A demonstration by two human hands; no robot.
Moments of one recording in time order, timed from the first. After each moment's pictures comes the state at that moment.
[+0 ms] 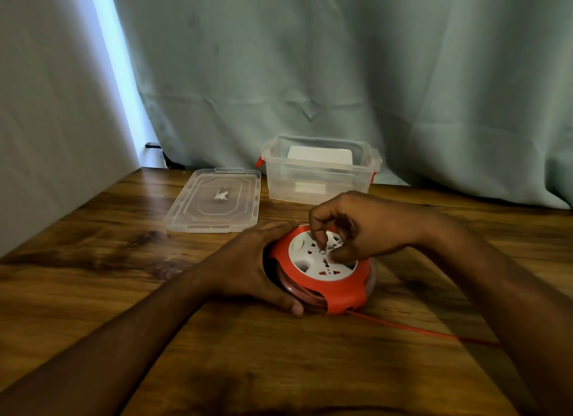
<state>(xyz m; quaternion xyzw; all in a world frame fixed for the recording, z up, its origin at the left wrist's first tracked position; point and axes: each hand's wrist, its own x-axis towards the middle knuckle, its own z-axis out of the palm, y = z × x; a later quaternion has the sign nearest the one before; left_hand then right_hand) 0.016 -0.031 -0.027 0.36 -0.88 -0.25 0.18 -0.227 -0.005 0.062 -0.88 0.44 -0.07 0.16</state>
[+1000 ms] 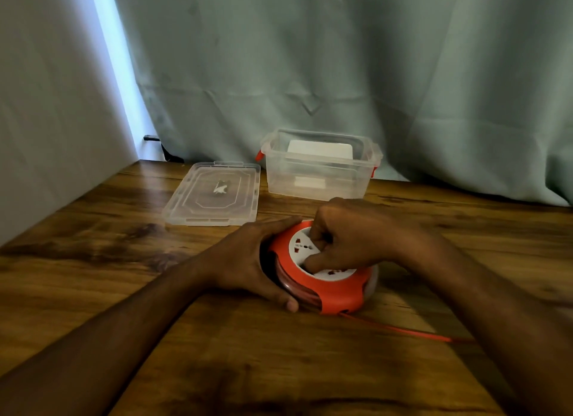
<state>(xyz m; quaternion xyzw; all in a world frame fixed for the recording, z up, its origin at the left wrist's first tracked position) 0.018 -0.030 -0.029 0.31 -0.88 -0.29 0.20 -0.208 -0.001 0.042 -0.87 0.48 -0.03 0.05</state>
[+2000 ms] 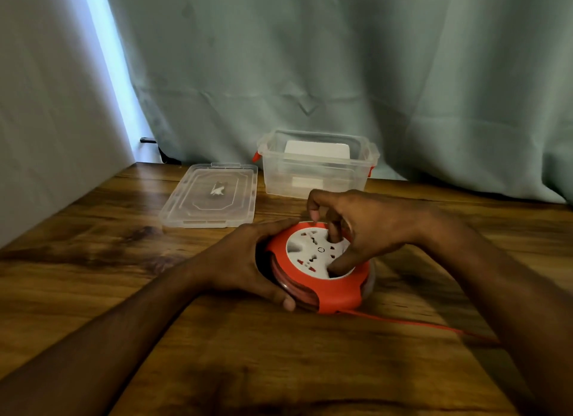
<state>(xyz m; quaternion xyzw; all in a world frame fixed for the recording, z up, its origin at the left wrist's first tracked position) 0.021 -0.033 -0.030 0.31 -0.88 -0.30 0.20 -0.231 -0.005 0.057 -0.86 0.48 -0.03 0.15</state>
